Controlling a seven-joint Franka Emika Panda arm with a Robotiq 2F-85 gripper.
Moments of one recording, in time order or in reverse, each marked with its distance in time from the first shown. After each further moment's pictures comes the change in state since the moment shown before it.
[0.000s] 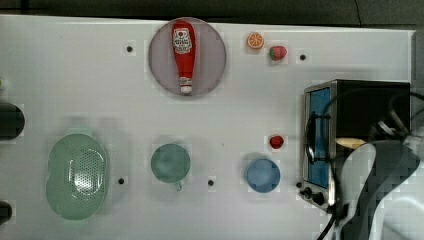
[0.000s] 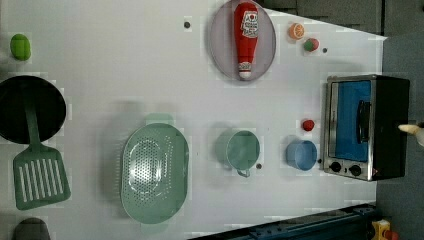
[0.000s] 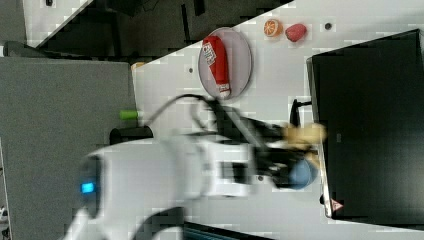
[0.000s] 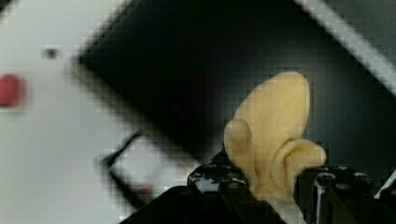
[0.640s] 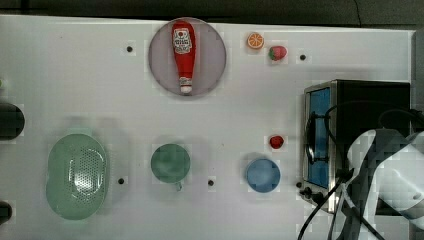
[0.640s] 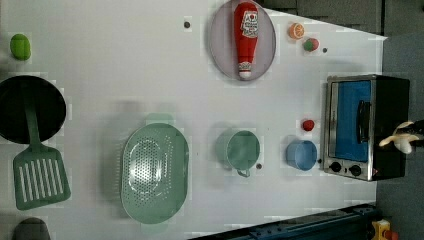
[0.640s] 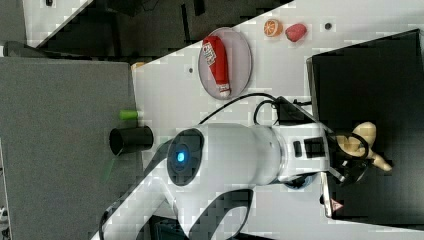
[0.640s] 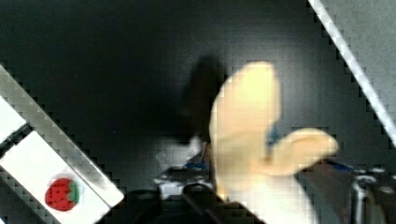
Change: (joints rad) arm -0.028 0.179 -0.044 0.008 0.035 0.071 -0.289
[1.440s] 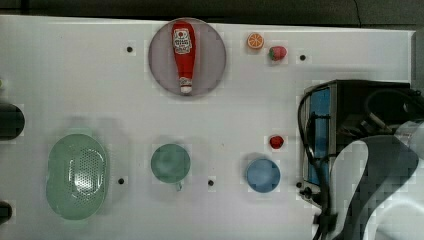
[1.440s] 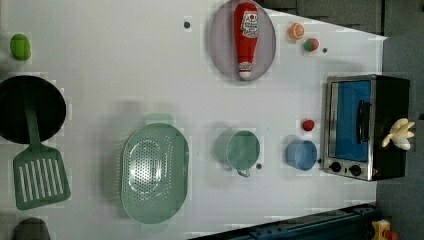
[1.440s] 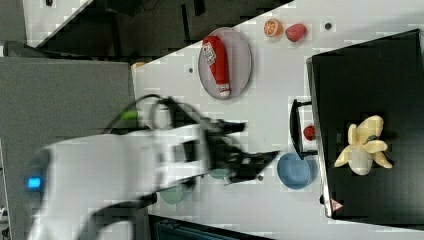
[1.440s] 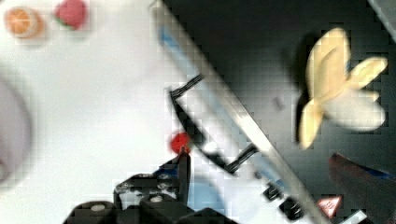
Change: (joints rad) arm 0.066 -0.298 0.145 0.035 -0.001 -0.263 0.172
